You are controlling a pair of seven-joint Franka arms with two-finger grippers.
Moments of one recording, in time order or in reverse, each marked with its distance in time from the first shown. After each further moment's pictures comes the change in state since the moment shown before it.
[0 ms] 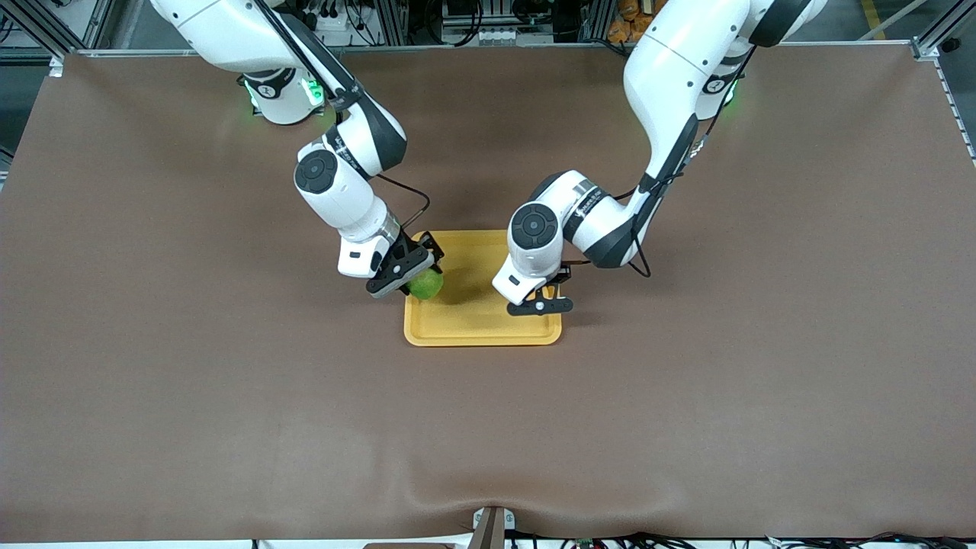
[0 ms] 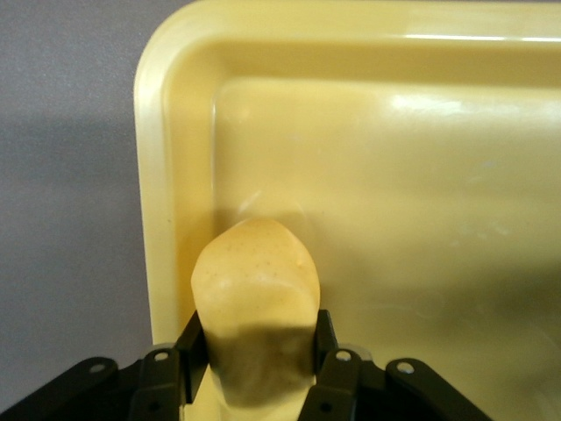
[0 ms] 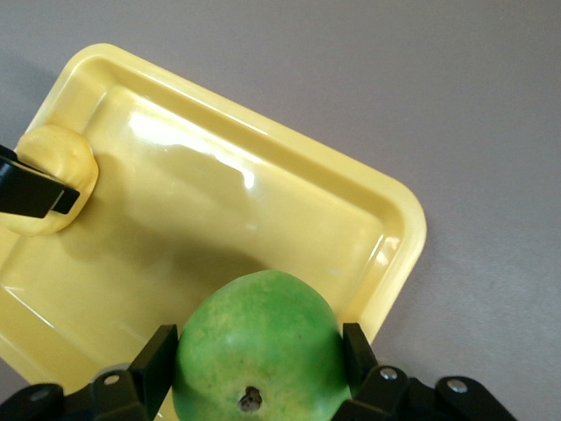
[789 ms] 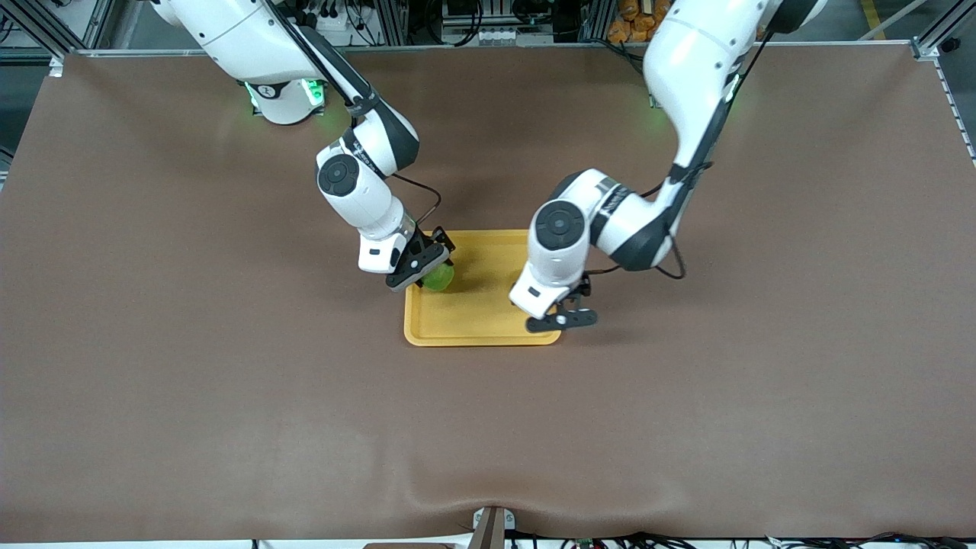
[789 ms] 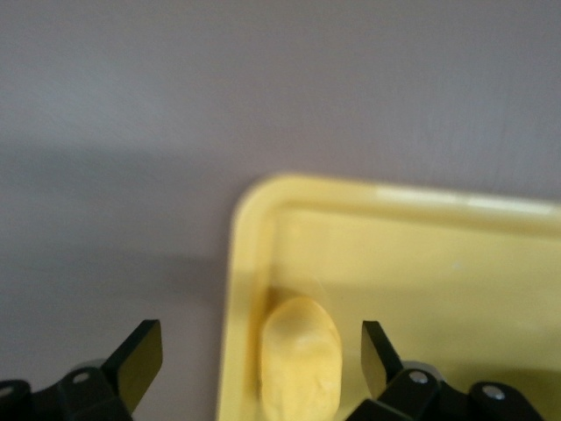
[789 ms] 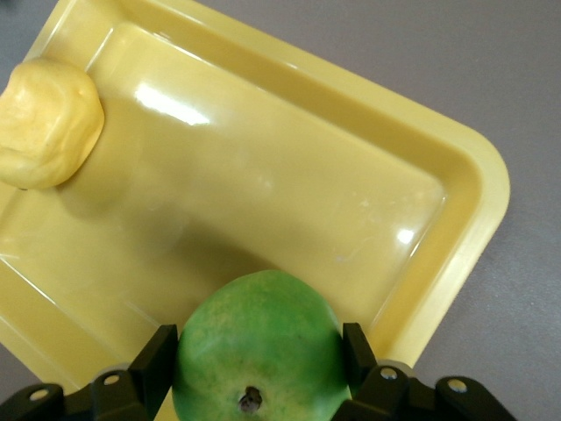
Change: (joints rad) left arm 0.042 -0.102 0.065 0.044 0.000 -0.027 0.001; right arm 0.043 0.054 0.000 -0.011 -0.008 0.023 -0.001
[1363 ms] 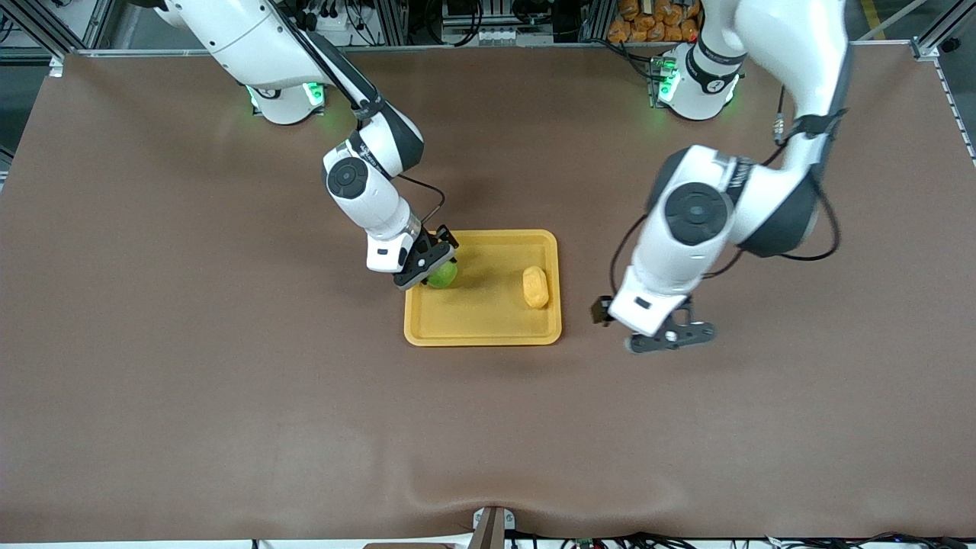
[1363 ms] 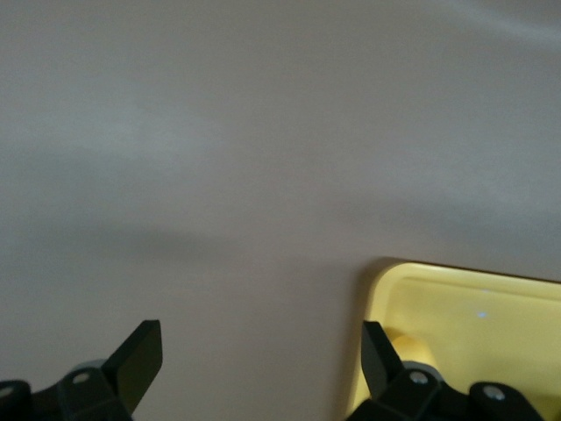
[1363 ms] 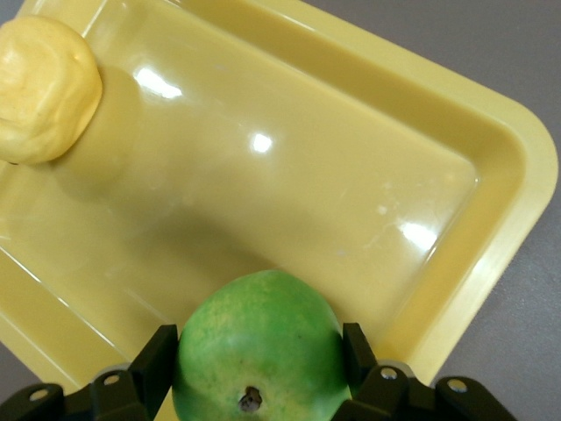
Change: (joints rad) left arm 0.196 -0.189 0.003 0.000 0.001 -0.156 0.213; right arm 0.019 0.029 -0.008 0.000 -0.003 0.005 -0.006
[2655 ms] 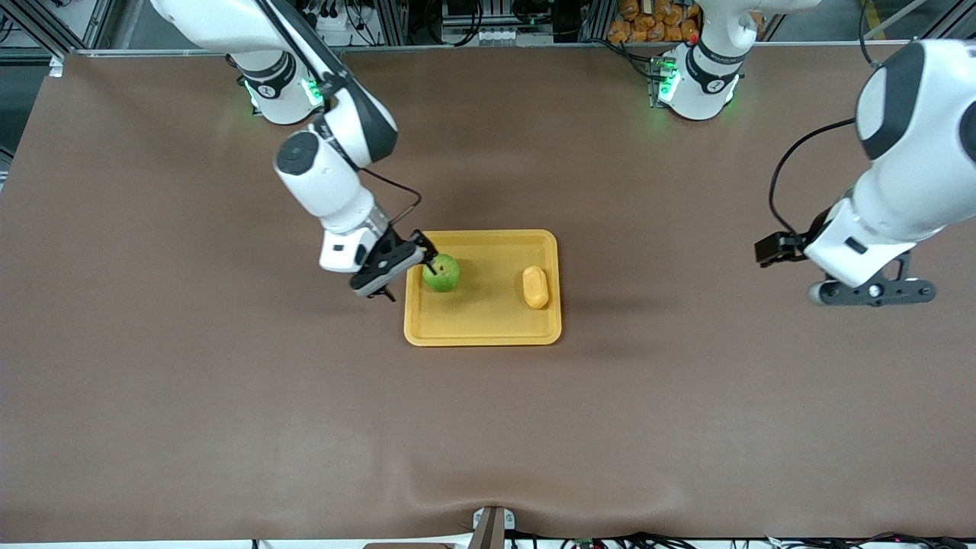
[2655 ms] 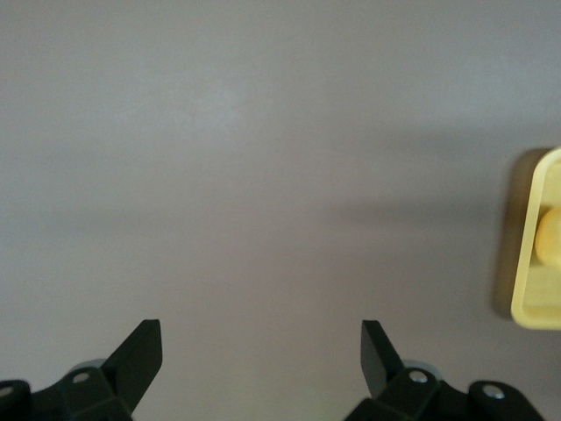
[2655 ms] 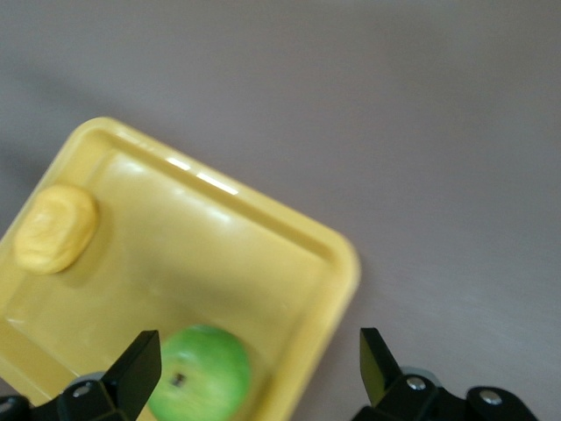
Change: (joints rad) left arm 0.261 -0.263 -0.001 -0.003 -0.016 -0.382 0.471; right arm -0.119 -0.211 -0.011 0.028 -0.001 -0.115 0.000
